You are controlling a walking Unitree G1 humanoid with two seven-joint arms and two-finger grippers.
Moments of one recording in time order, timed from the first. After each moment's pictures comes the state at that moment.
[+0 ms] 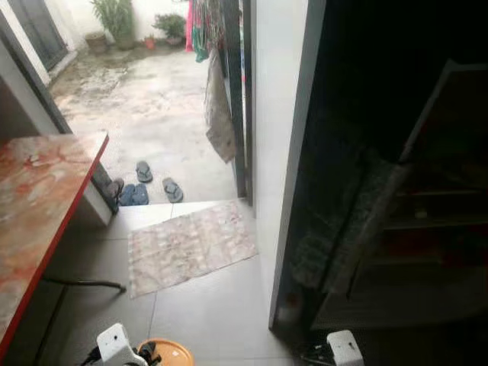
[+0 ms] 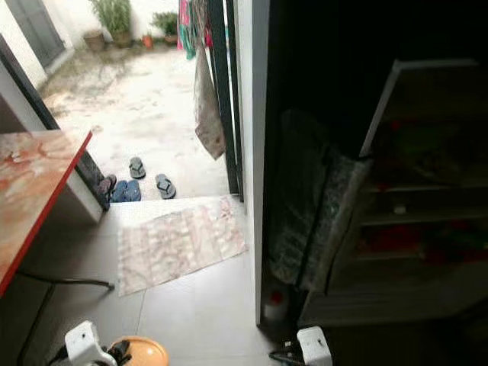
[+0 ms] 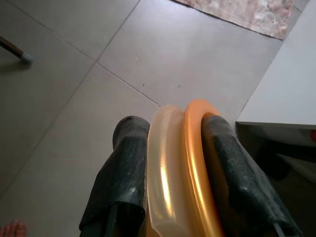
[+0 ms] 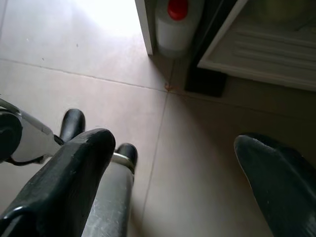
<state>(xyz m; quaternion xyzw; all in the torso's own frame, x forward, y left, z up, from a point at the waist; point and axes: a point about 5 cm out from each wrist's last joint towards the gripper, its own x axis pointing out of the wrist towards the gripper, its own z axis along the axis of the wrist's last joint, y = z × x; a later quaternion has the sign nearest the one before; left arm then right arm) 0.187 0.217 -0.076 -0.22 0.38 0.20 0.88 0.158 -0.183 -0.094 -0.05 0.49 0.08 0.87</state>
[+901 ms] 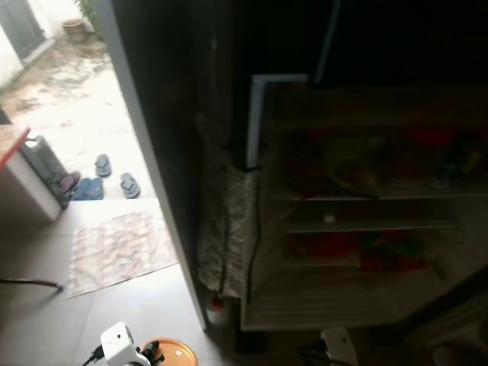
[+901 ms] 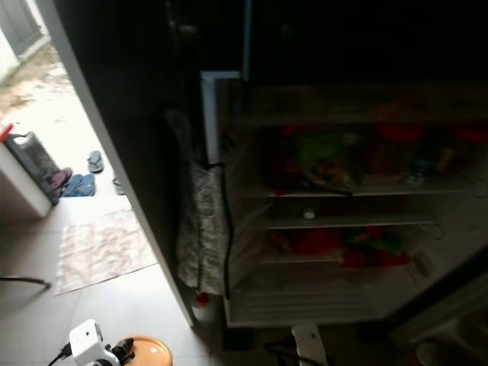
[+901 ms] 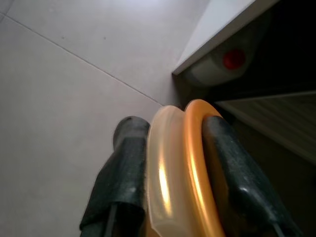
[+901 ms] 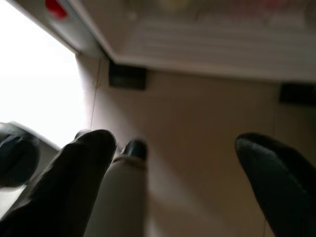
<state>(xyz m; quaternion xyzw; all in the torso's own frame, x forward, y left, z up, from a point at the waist) 0.181 0.221 -0.078 -0.21 0.39 0.21 0.87 0.167 -0.162 -0.093 -0.03 0.48 0.09 0.87</state>
